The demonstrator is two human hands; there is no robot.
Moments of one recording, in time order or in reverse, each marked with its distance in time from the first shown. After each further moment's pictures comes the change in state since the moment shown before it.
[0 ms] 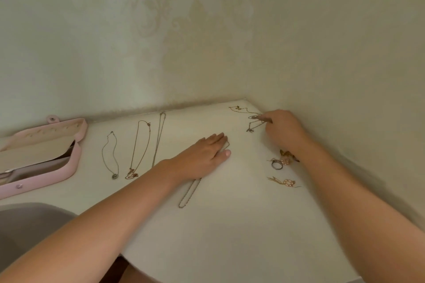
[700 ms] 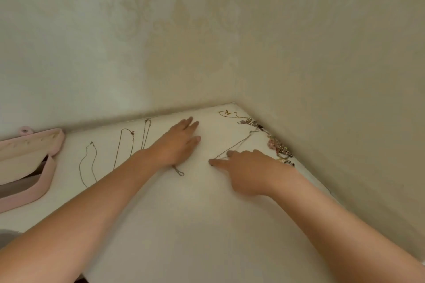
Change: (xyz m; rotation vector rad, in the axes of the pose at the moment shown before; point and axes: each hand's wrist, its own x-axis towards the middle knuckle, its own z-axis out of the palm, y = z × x) left_hand 0.031 -0.035 -0.029 0.024 0.166 -0.144; right_hand -0.063 -0.056 0.004 -0.442 -0.532 -0.268
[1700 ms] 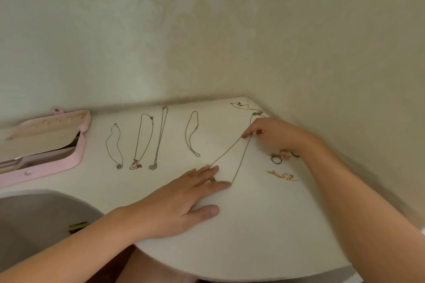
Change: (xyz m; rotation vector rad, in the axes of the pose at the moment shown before) left_hand -0.161 0.035 0.010 -0.094 -0.219 0.319; right_hand 0.035 0.065 -0.003 0.346 0.185 -0.034
